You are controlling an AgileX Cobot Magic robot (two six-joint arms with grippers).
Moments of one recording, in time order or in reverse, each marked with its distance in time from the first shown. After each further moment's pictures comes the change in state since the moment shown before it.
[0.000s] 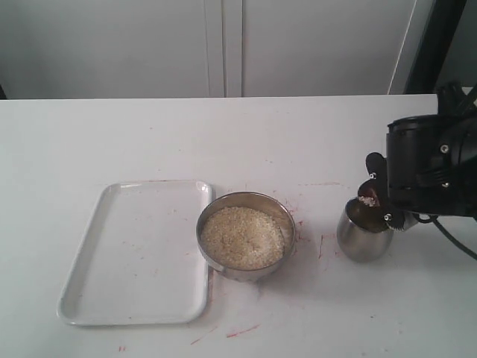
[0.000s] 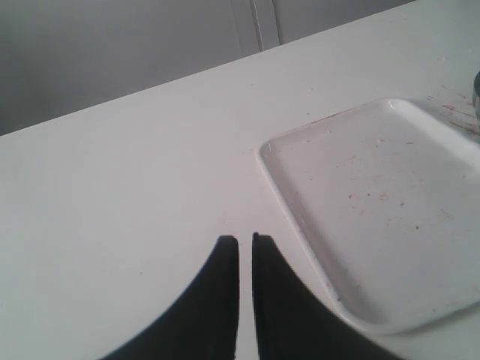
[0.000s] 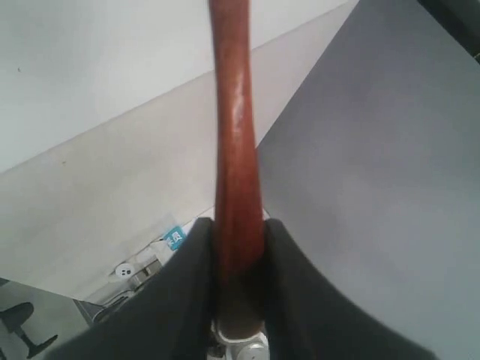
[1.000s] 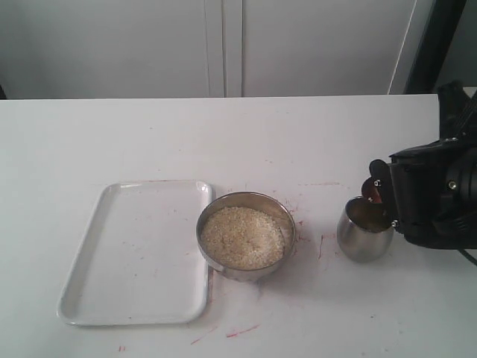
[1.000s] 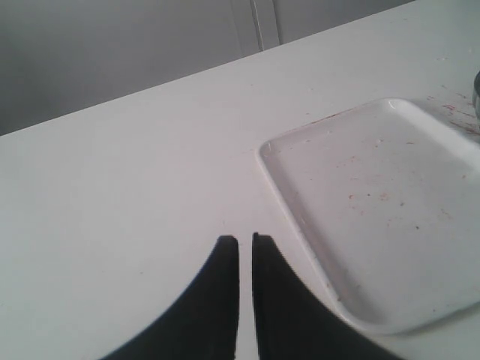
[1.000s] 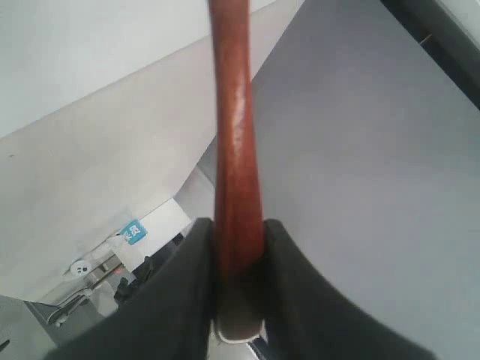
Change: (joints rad) left arm 0.000 0.000 0.000 0.000 0.000 0.000; right arm 0.028 -0.025 0.080 -0.136 0.000 0.094
